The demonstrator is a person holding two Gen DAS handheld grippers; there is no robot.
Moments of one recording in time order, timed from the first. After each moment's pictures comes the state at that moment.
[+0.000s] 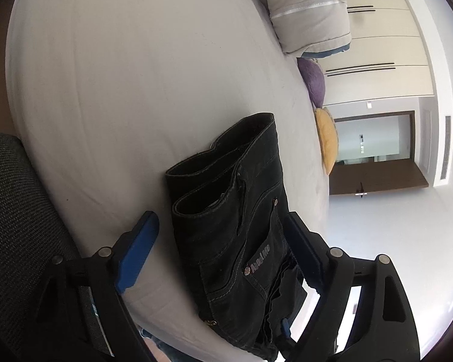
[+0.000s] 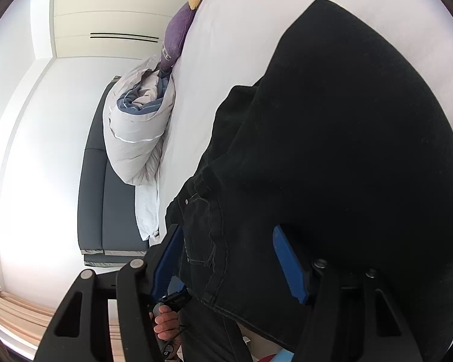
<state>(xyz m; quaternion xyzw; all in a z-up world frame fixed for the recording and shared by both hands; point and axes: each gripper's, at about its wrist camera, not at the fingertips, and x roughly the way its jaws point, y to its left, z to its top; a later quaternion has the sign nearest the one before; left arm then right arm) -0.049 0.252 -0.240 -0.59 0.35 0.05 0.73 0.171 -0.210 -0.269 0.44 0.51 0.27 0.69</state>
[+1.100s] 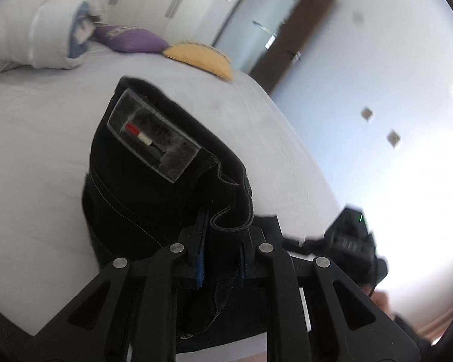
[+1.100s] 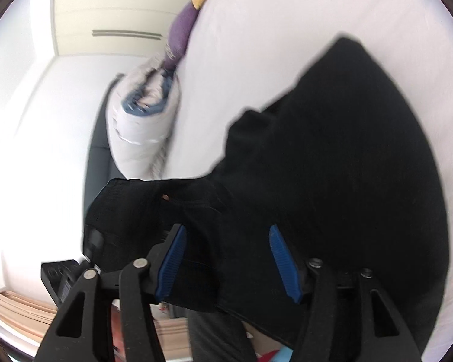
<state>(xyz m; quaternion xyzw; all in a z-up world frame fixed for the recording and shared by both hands) 0.061 -0.034 -0.068 -0.17 0.37 -0.18 0.90 0.183 -0.244 -0.239 0.44 0.49 0.29 0.69</state>
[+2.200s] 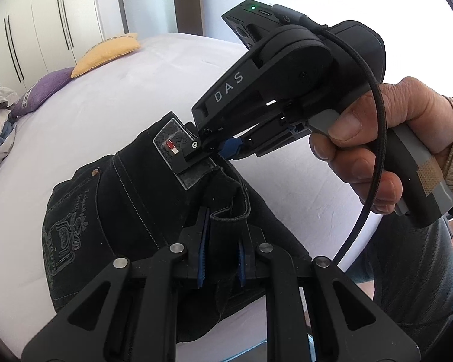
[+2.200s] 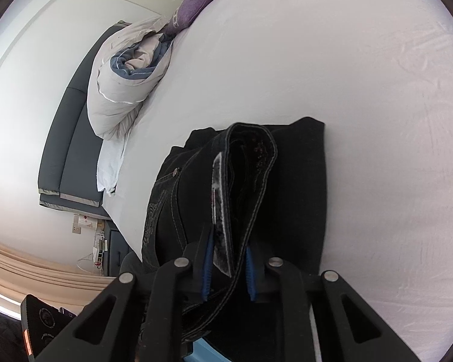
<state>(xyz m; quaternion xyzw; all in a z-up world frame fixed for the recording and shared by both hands) 0.021 -0.221 -0.149 0.14 0.39 -0.26 0.87 0.210 -0.274 -0.238 0.25 0.56 0.30 0.73</state>
